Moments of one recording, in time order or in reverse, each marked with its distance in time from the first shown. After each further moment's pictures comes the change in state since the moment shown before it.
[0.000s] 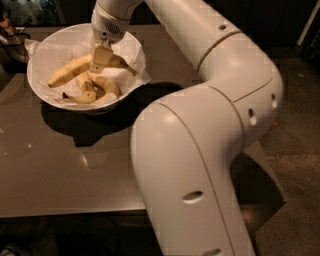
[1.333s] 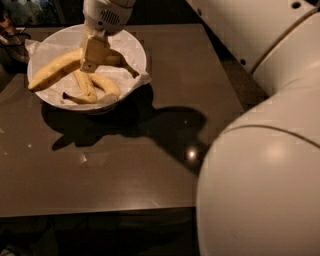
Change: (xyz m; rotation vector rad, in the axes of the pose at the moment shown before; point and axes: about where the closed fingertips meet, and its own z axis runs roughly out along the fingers) arm -0.039 0.071 -0.057 0.069 -0.054 -0.031
